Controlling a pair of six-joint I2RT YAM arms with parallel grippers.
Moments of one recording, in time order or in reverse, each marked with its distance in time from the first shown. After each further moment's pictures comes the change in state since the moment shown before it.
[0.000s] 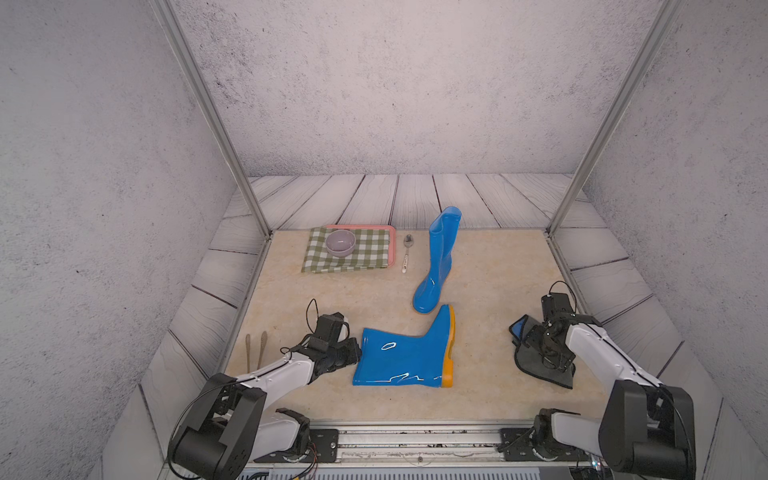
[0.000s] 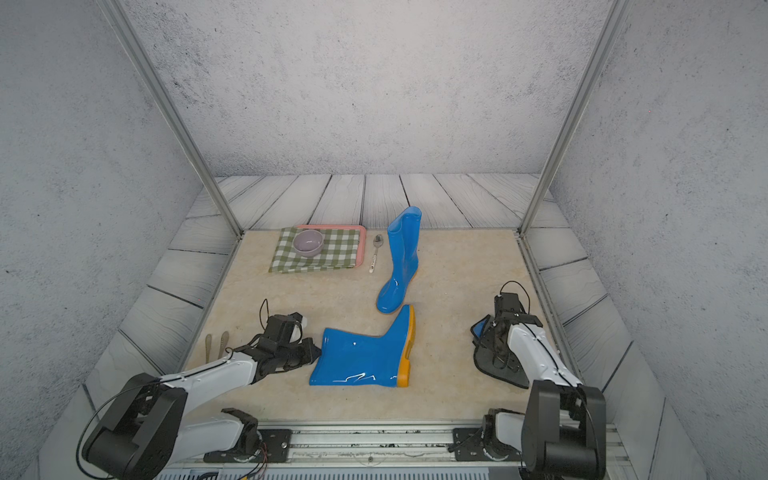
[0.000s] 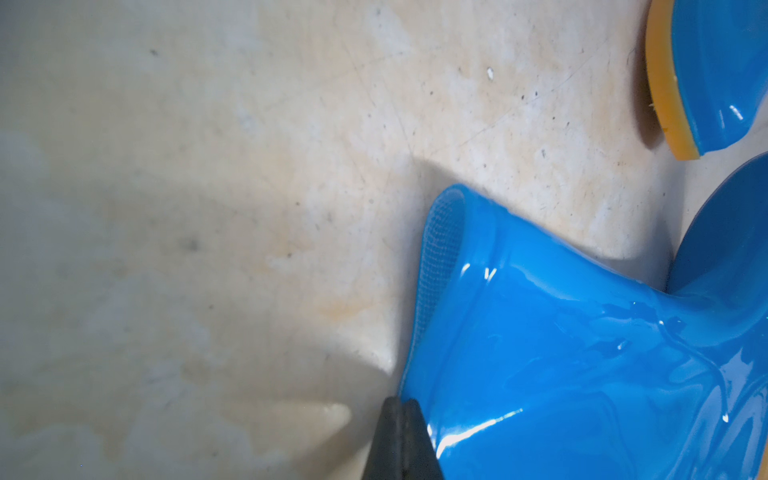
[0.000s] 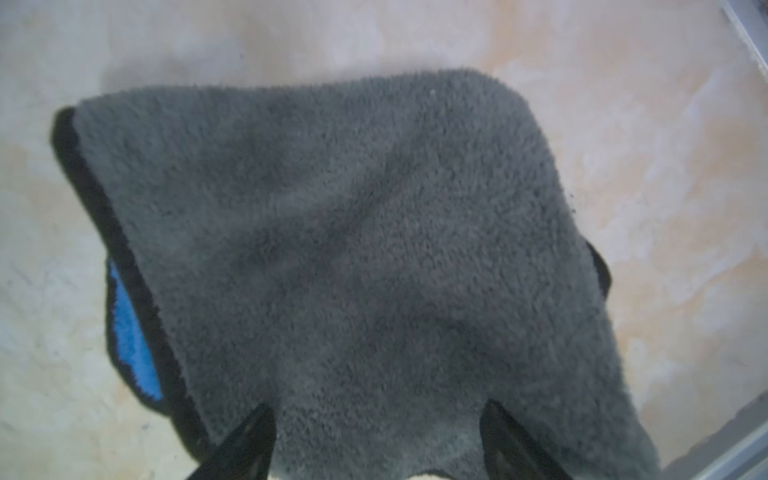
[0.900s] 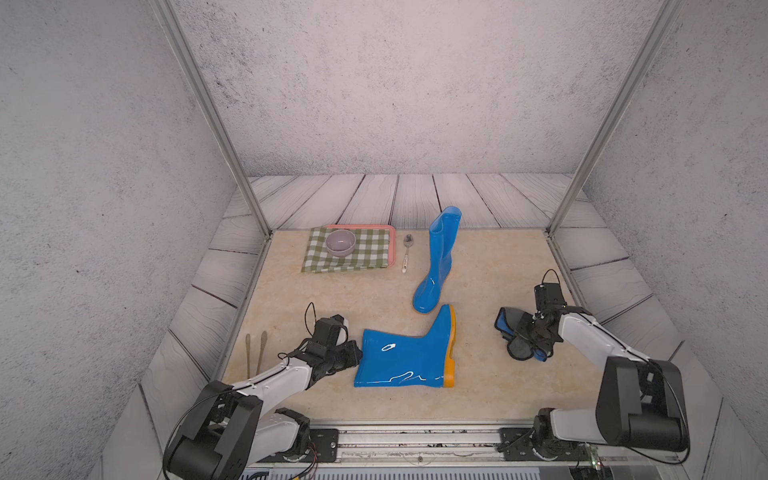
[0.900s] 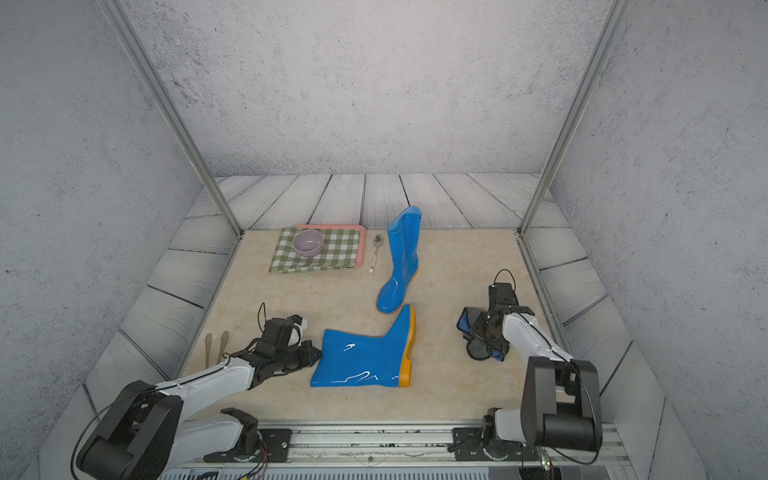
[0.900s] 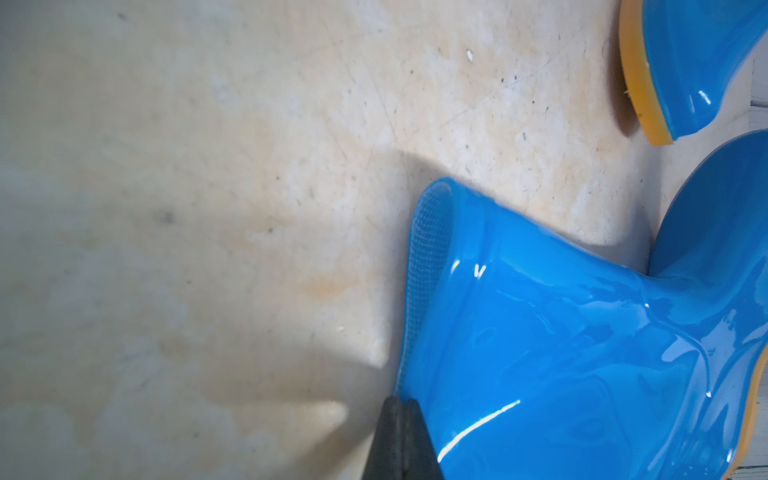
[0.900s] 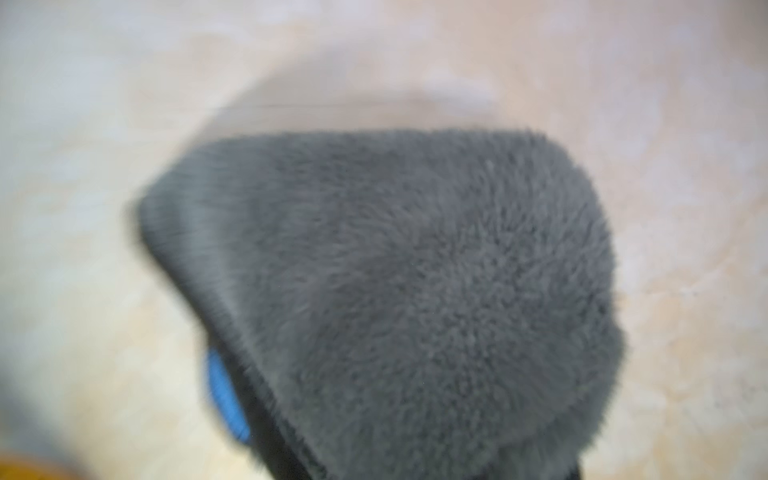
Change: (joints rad) left arm 0.000 -0.046 -0.042 0.029 0.029 0.000; right arm 0.094 0.010 0.065 0.121 -0.184 -0.160
